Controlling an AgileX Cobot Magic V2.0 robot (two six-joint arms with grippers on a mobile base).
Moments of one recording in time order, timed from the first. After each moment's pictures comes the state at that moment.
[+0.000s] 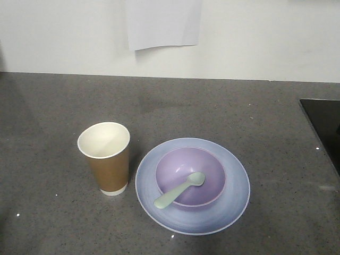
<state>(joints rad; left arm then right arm) -0.02 -0.01 0.03 -0.01 0.15 -0.07 -0.05 -0.01 0.03 -0.21 -0.06 0.35</state>
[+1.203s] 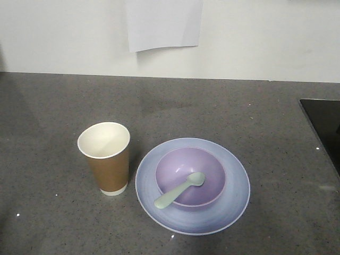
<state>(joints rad) -0.02 -0.01 0.03 -0.01 0.15 -0.07 -0.07 -0.01 0.03 -0.20 -0.05 0.33</state>
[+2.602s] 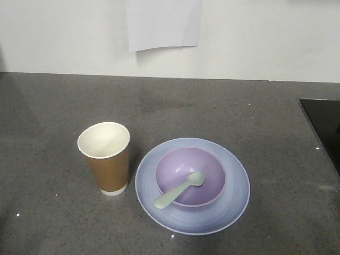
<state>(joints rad) -0.02 -0.01 0.03 -0.01 0.15 -0.07 -0.05 -0.01 0.03 -0.20 -0.03 0.32</state>
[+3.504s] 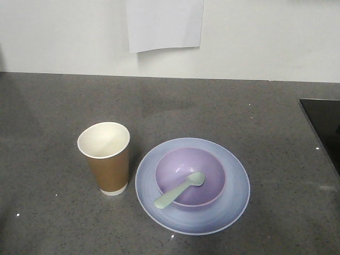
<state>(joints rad) -0.02 -0.01 0.03 -0.01 0.15 -0.07 -0.05 -0.01 0.03 -0.20 -0.03 0.32</state>
